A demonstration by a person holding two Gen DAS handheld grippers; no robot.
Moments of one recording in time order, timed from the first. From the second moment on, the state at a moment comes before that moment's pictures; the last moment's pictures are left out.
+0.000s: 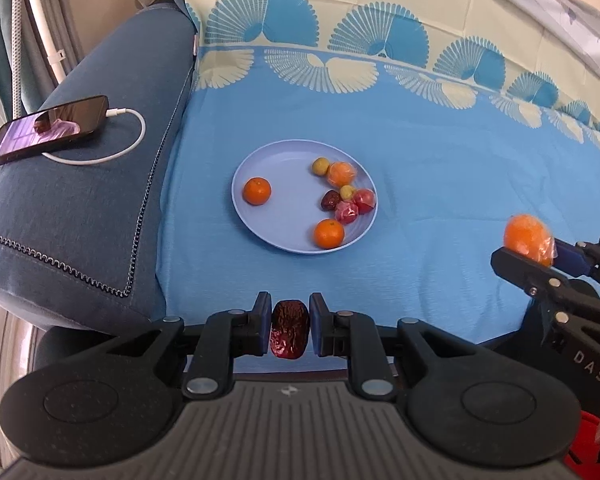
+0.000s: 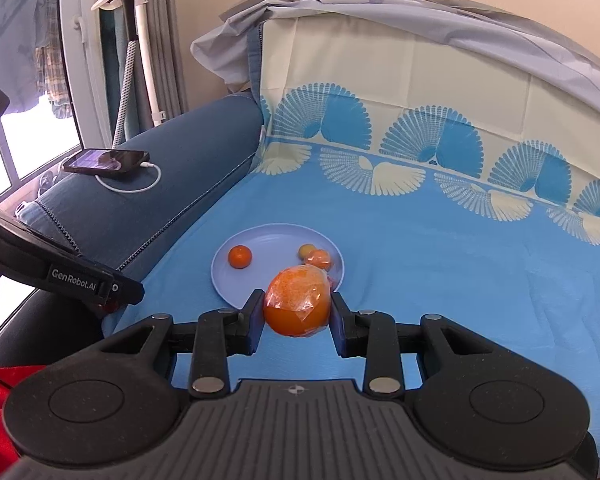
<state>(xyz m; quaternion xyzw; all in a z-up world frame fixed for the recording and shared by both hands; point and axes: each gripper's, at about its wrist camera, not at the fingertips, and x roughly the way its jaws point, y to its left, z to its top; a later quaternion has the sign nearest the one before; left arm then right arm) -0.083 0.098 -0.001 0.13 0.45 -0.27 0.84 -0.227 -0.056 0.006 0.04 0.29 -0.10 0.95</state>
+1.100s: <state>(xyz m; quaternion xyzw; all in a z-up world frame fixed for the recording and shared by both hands) -0.061 0.087 -0.021 0.13 0.48 -0.27 0.82 -0.202 -0.060 -0.008 0.05 0.33 -0.09 0.94</state>
